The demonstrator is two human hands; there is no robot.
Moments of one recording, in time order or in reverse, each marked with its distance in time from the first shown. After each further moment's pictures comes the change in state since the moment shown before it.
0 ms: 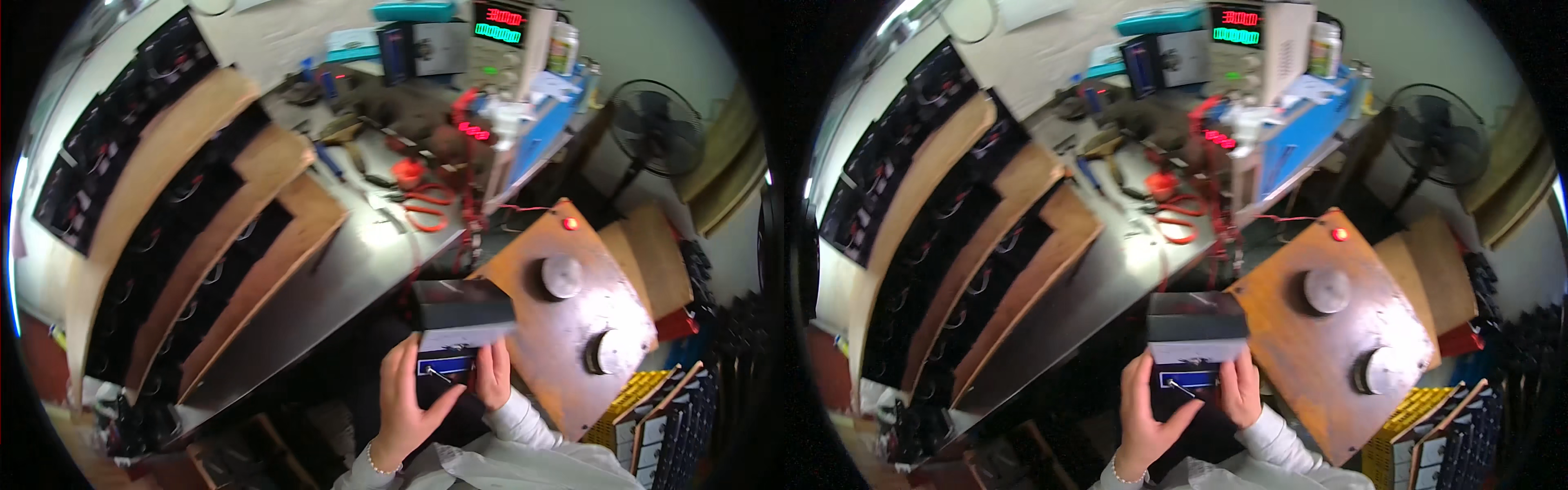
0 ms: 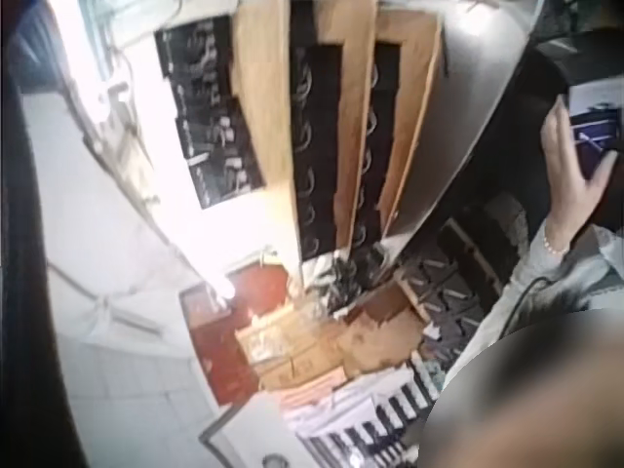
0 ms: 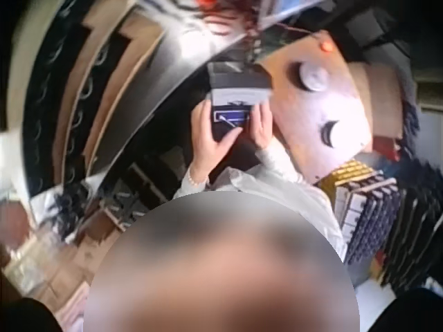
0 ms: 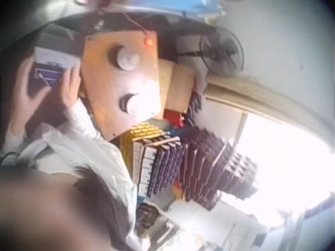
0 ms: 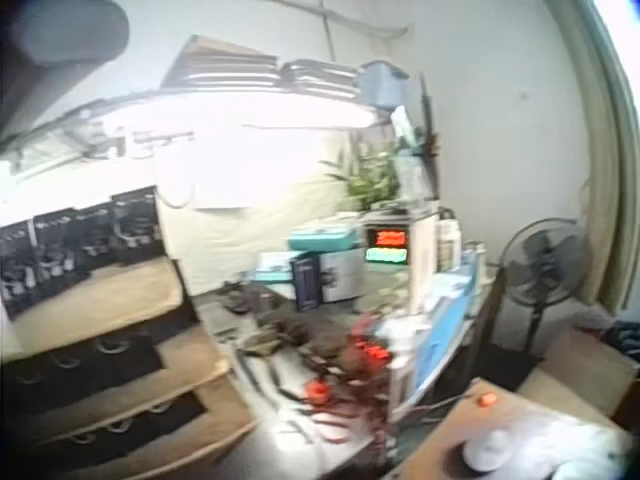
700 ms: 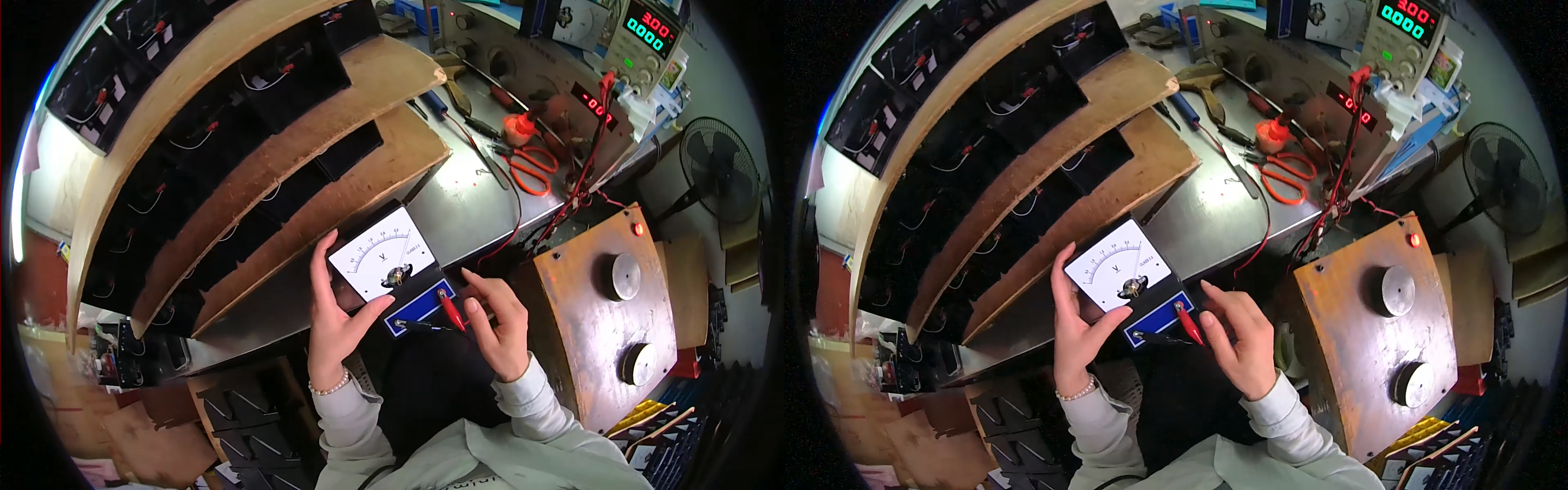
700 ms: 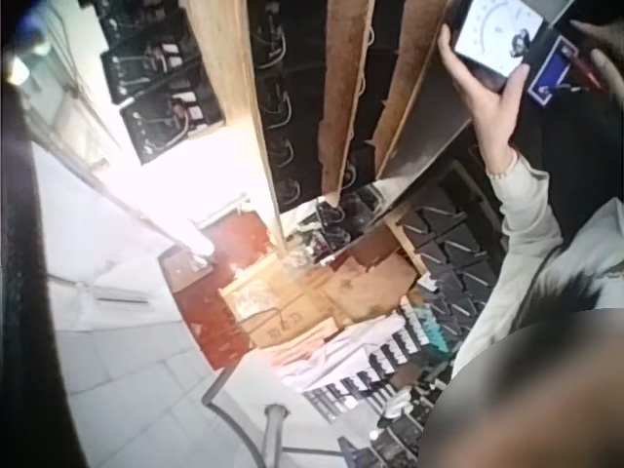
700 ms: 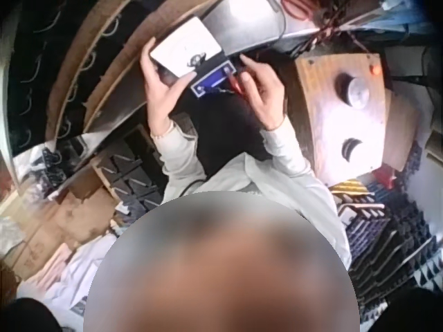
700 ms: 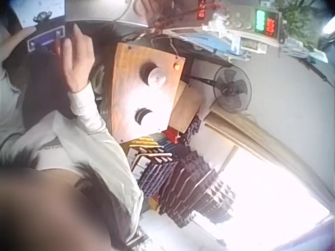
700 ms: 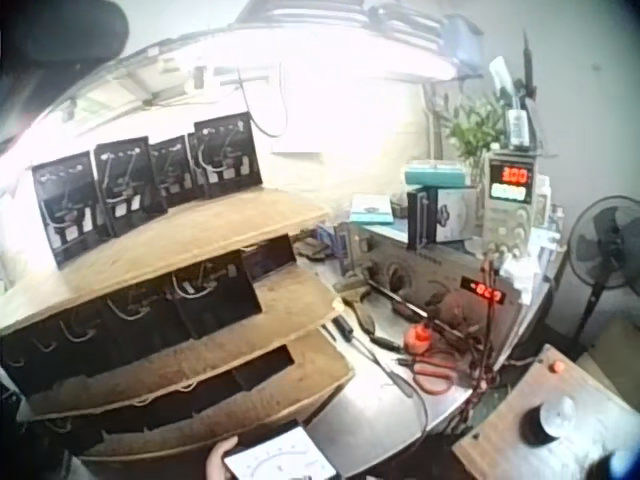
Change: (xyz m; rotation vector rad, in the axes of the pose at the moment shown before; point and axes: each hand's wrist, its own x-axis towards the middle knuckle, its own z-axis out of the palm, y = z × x) left_hand 0.017 -0.101 -0.132 -0.372 0.204 -0.242; right_hand 0.050 -0.039 0.098 -0.313 -0.278 -0.099
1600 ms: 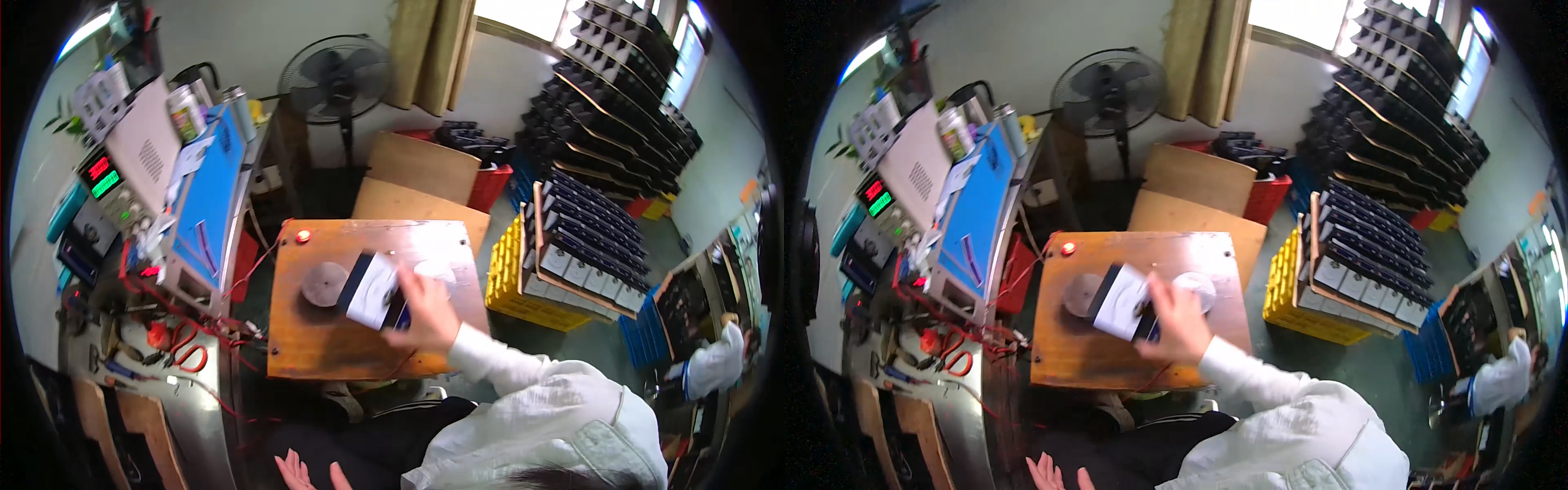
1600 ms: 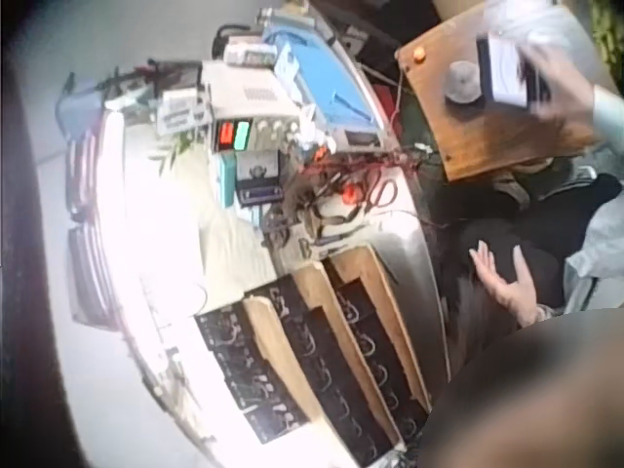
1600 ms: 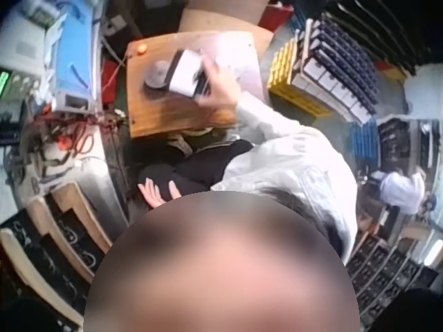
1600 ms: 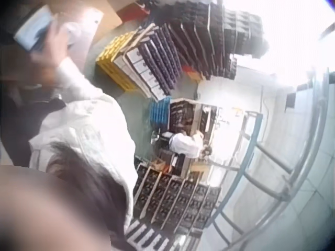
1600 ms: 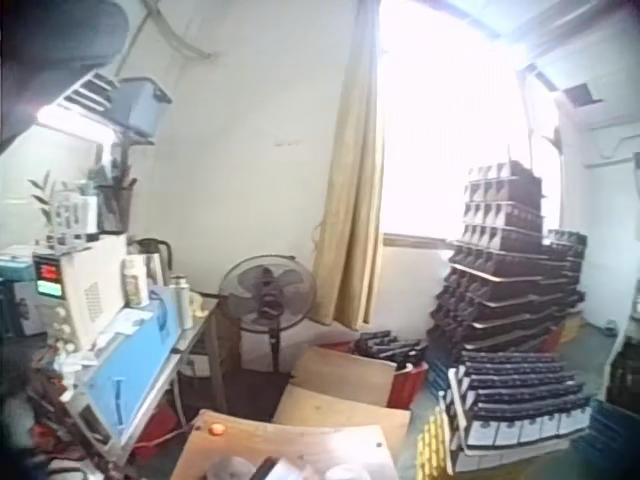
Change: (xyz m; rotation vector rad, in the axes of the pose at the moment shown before) left_hand -0.084 0.023 0.135 0.272 -0.377 0.079; right_hand -0.149 0.058 -0.209 -1.033 0.770 0.292
